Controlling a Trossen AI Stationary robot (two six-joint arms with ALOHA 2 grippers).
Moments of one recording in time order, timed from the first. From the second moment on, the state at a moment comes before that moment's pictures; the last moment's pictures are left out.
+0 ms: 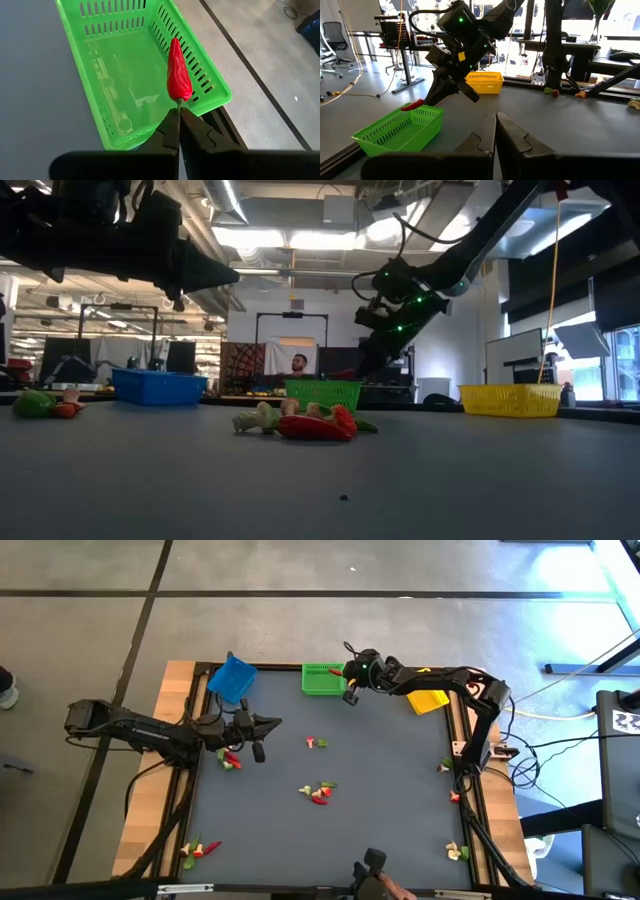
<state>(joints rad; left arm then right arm) 0.06 1.01 0.18 0.79 -0.34 -0.02 -0.61 1.85 1.08 0.10 0.03 -0.32</state>
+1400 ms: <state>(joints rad) 0.05 1.01 0.32 0.56 -0.42 -0.01 -0.49 1.47 1.10 -0.21 -0.30 -0.31</state>
